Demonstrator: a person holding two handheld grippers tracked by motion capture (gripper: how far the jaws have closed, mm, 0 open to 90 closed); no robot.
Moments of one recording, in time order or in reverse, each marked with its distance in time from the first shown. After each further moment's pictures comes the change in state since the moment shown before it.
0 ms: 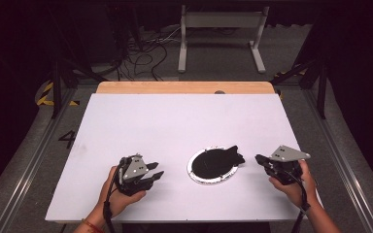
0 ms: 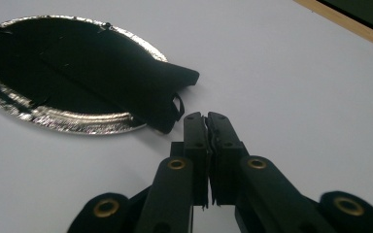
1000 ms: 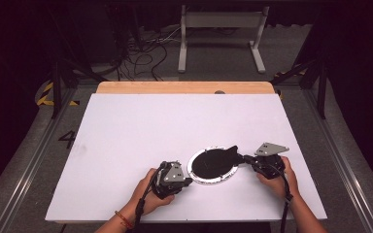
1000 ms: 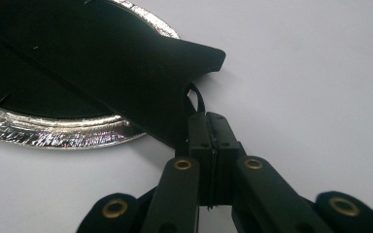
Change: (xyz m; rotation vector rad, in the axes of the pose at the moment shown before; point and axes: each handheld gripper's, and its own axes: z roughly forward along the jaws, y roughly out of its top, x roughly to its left) left arm -0.041 0.021 0.075 0.110 -0.224 0.124; right arm 0.000 -0.007 0.053 0.058 0.078 0.043
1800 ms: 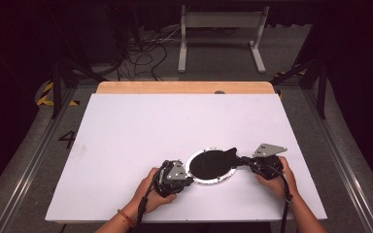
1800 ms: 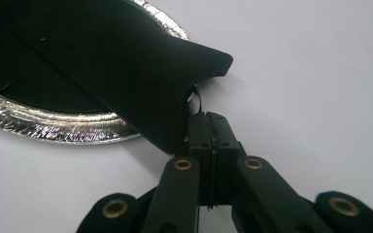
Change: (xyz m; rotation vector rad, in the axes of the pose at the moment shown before) left arm 0.005 -0.001 0.007 0.014 0.010 -0.028; right arm 0.003 0.000 0.003 -0.001 0.046 -0.032
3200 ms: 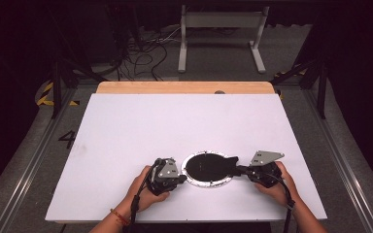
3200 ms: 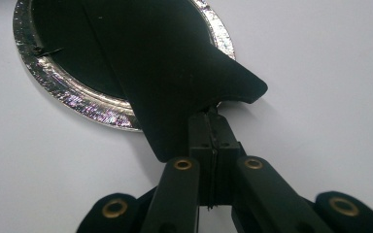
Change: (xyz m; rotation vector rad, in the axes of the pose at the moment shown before) left arm 0.005 -0.007 -0.017 -0.014 -0.012 0.004; right arm 0.021 -0.001 -0.008 0.020 0.112 -0.076
